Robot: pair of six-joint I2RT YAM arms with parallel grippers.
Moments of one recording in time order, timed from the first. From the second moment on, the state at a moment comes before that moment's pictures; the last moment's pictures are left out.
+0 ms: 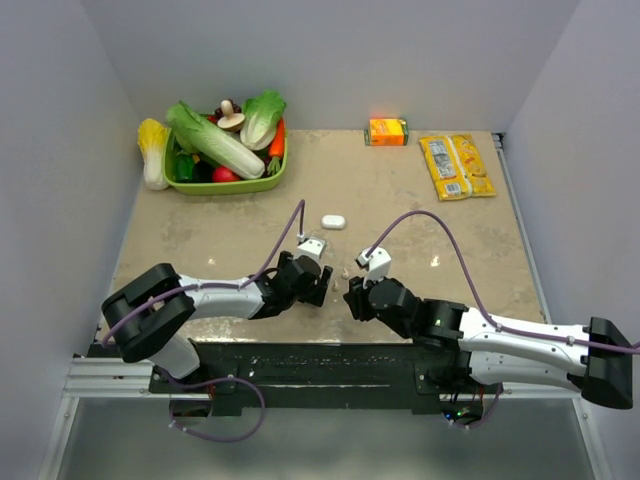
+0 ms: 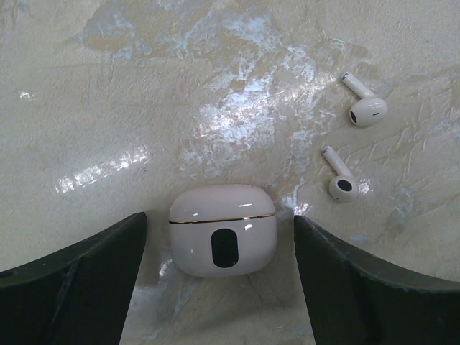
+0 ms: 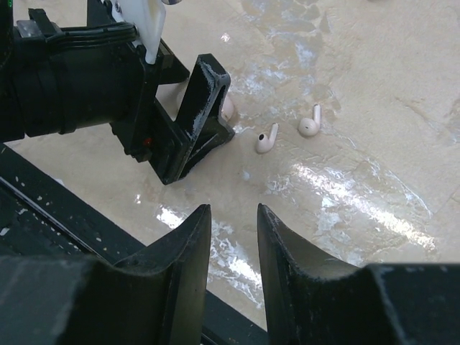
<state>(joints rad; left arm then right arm) -0.96 1.54 0.63 0.10 -0.39 -0.45 1.19 0.94 0.54 -0.16 0.48 0.51</state>
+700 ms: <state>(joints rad) -0.99 1.57 0.65 0.09 -0.45 -0.46 1.19 0.90 0.54 -0.19 0.49 0.51</state>
